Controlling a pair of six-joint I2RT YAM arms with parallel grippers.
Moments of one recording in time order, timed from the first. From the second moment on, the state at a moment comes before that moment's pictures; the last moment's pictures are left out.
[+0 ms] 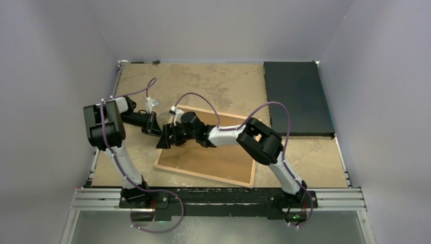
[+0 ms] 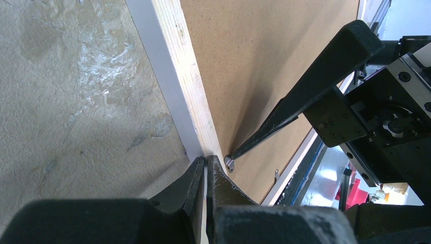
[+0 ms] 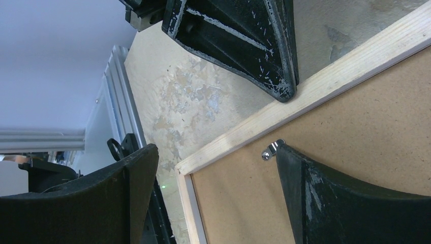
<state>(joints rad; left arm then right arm) 0.27 2.01 1.21 -1.02 0.91 0.71 1.02 2.24 1.43 0.38 -0.39 0.74</state>
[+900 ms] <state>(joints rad) 0.27 2.01 1.21 -1.02 0.91 0.71 1.02 2.25 1.43 0.42 -0.41 0.76</state>
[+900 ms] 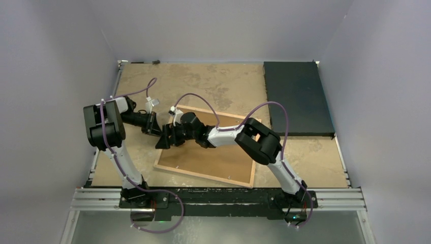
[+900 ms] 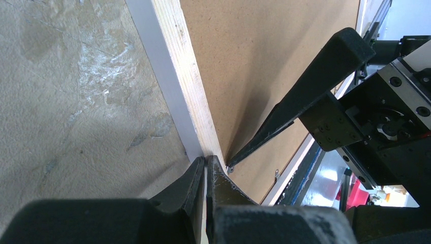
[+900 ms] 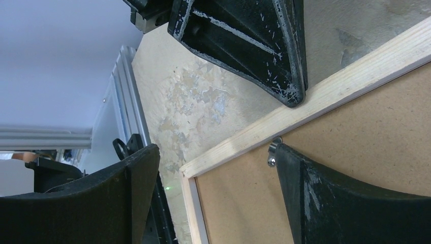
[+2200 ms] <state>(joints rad) 0.31 1.94 1.25 -1.01 0.78 0.75 0.63 1.45 0.87 0.05 -0.17 0.70</state>
